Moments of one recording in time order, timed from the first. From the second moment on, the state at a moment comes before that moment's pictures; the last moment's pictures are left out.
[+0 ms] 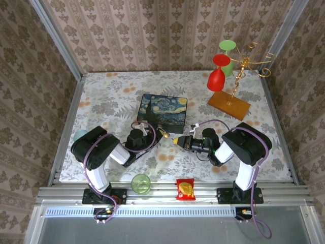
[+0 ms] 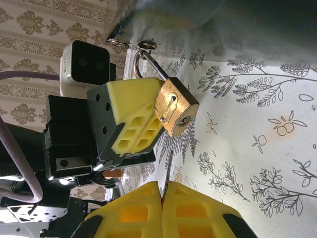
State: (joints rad) left arm -0.71 1.77 0.36 1.10 0.21 -1.22; right arm 0.51 1.83 0.33 1.20 -0.61 1.10
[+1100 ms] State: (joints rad) left arm -0.75 1.77 0.41 0.95 0.12 -1.07; right arm 0.54 1.96 0.35 1.27 -0.51 1.17
